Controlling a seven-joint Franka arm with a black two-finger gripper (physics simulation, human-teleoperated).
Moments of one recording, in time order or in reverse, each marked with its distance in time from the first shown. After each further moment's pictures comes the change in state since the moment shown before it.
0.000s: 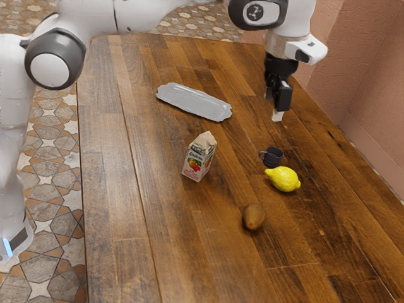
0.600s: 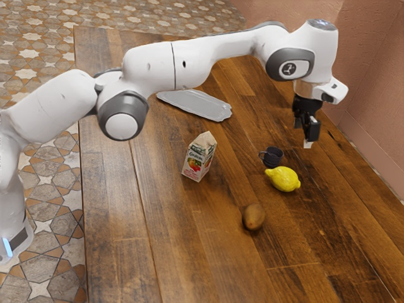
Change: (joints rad) arm 0.058 0.567 0.015 0.569 0.003 0.067 0.056
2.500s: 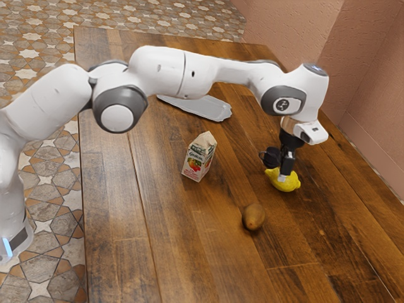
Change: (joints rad) arm 0.016 -0.074 -0.015 -0.377 -0.047 0.120 0.301
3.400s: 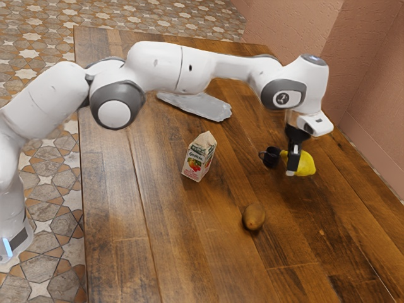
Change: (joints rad) arm 0.010 -0.038 -0.022 -0.011 -0.013 0.081 0.046
